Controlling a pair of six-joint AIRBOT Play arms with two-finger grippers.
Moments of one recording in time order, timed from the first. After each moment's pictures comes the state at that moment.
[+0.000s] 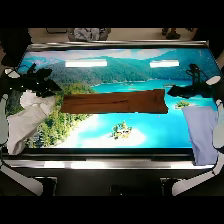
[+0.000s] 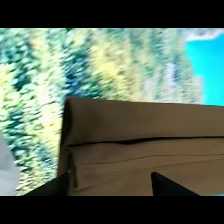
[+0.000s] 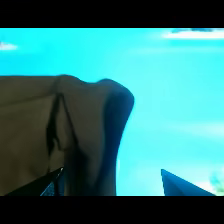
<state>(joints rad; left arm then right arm) 0.24 -1.87 1.81 0.97 -1.31 -1.42 -0.38 -1.82 1.62 -0.99 1.09 0.96</state>
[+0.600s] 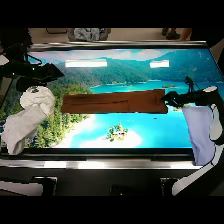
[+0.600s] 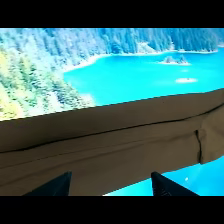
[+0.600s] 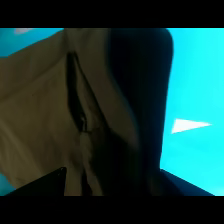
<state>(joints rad) 0.07 -1.62 1.82 0.97 -1.32 -1.42 -0.40 -2.00 1.62 -0.74 1.28 1.01</state>
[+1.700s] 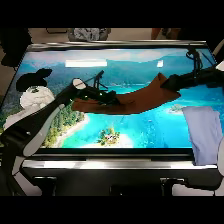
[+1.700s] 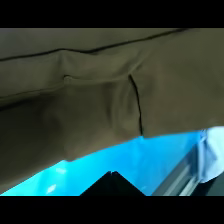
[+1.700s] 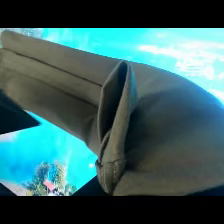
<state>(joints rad) -0.44 -1.91 1.70 0.60 -1.03 -1.42 -0.24 -1.50 1.62 -0.84 1.42 1.09</state>
